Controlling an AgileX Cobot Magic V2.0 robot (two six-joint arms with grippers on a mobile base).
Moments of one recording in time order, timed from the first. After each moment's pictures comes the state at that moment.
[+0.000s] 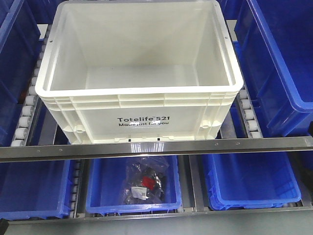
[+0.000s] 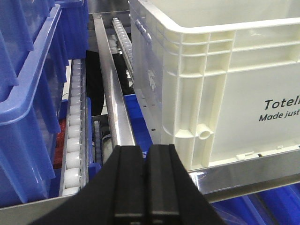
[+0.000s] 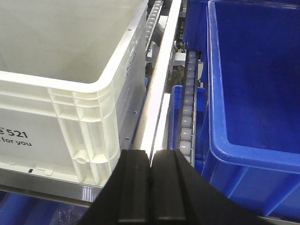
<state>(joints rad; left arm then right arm) -0.13 -0.01 0.03 -0.07 0.20 0.05 0.43 0.40 -0.39 -0.54 0.43 0.48</state>
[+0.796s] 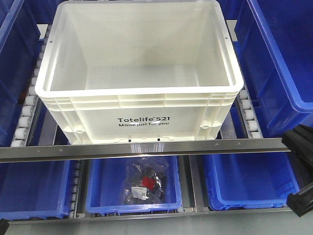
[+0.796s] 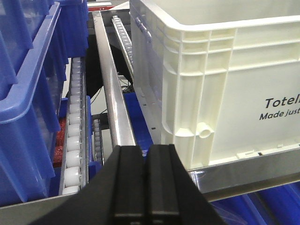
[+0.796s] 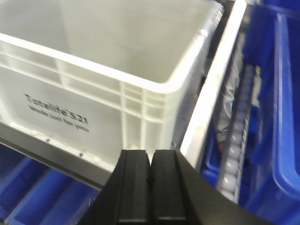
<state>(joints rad) -0.13 -0.01 0.03 -0.07 0.21 0.05 0.43 0.41 -0.38 0.01 0.34 -0.15</state>
